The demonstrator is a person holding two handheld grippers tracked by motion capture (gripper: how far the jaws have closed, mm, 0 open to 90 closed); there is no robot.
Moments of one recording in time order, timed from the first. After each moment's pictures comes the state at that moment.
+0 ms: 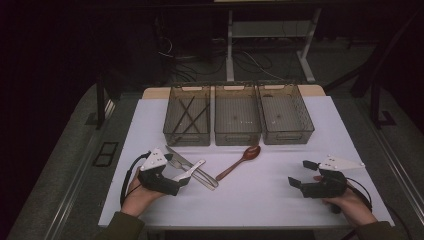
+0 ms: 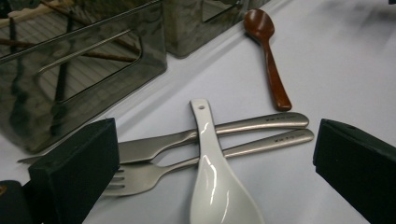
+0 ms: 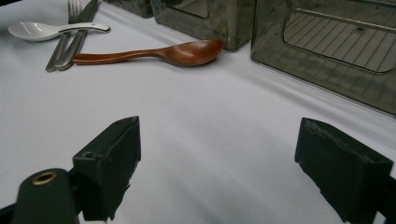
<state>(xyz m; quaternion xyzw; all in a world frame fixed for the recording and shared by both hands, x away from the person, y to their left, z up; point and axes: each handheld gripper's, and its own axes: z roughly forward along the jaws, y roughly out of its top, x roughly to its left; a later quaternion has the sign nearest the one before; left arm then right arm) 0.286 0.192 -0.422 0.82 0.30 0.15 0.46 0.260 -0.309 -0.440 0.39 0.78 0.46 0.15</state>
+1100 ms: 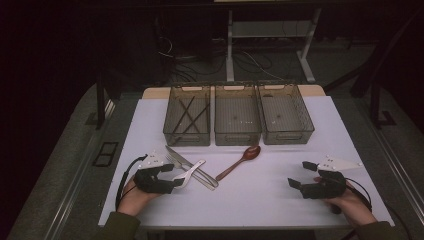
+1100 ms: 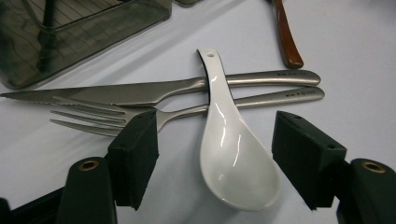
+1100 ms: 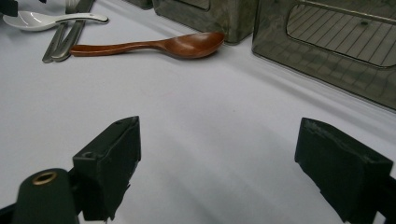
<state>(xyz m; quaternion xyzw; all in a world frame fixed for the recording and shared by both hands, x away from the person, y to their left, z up) 0.289 0.204 -0.440 0.84 0.33 0.09 0.42 0.260 -0.308 -0.442 0.38 0.79 0.45 0.15</state>
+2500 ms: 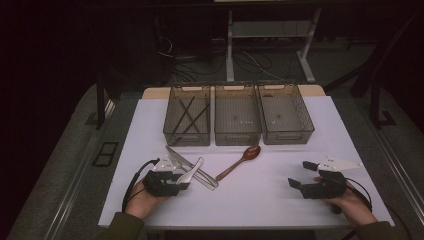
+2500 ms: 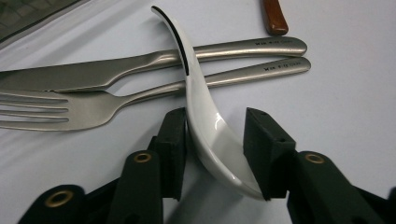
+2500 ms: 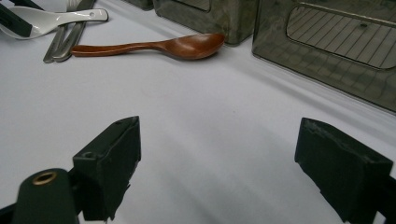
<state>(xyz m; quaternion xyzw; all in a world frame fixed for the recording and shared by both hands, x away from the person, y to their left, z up) 0.284 0.179 -0.443 0.88 0.31 0.07 0.36 0.259 -0.308 -0.441 0.38 0.79 0.45 0.15</state>
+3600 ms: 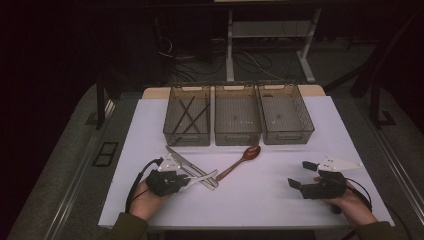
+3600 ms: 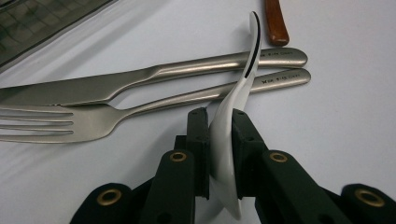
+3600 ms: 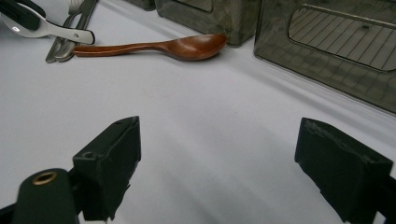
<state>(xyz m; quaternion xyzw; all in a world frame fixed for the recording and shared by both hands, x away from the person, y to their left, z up) 0.280 0.168 -0.434 0.88 0.31 0.10 0.34 0.259 -0.308 -0.440 0.38 0.79 0.45 0.15</state>
